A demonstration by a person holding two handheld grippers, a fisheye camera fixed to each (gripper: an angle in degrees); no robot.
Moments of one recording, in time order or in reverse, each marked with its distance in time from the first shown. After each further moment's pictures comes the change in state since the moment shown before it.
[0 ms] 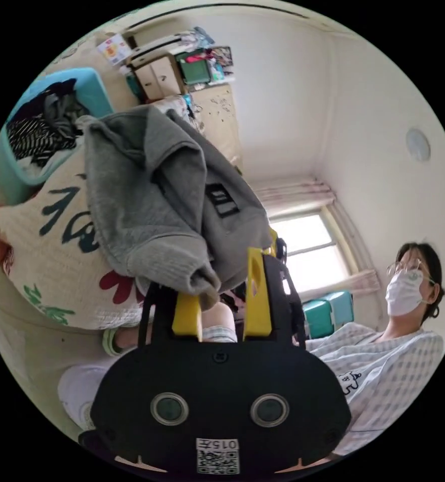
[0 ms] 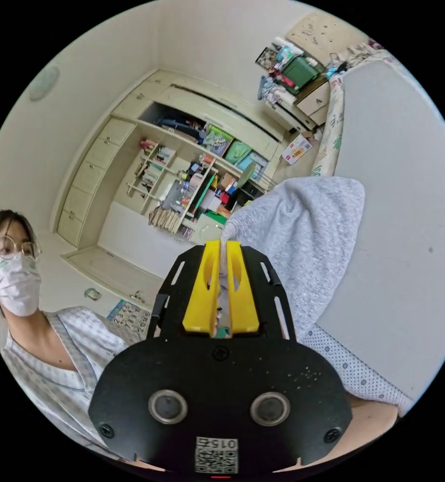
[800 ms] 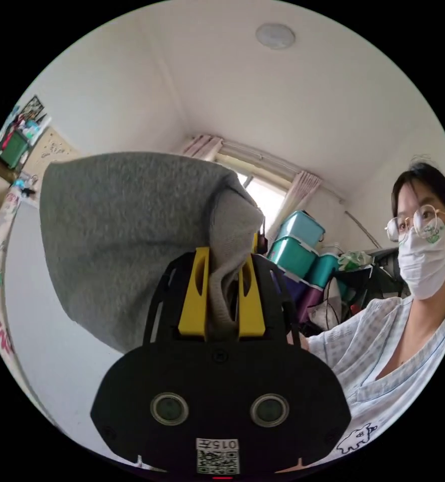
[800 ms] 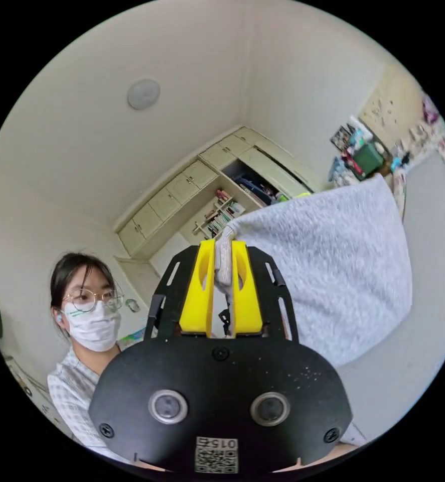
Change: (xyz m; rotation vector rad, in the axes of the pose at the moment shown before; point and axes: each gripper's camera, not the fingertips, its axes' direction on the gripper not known) left arm 0.386 -0.169 0.183 -0.165 0.247 0.756; right arm -0.234 -0.056 -0.183 0.241 -0.330 -0.242
